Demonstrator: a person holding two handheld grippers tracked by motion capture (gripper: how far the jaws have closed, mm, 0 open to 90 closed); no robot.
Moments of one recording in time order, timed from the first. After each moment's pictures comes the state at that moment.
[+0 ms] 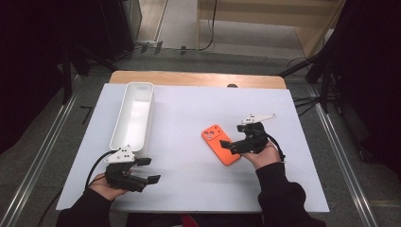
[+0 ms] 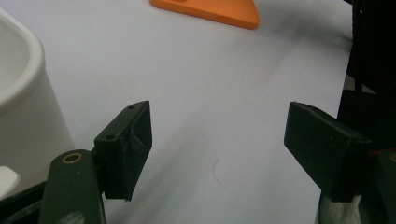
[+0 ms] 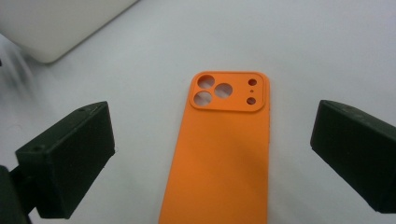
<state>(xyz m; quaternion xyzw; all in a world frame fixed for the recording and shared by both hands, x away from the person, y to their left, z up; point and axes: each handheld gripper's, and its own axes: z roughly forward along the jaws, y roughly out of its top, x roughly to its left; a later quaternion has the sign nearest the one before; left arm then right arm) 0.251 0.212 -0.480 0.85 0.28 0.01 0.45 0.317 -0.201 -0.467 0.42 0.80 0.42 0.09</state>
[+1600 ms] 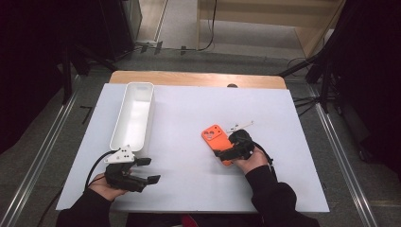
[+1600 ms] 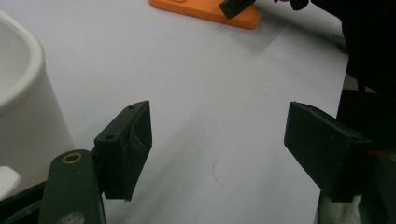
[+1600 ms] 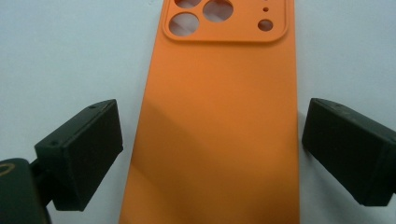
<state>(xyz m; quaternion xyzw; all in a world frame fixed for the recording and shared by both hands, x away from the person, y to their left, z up) 0.250 0.212 -0.479 0.85 0.28 0.01 0.45 0.327 -0.174 -0.517 0.44 0.84 0.31 0.09</state>
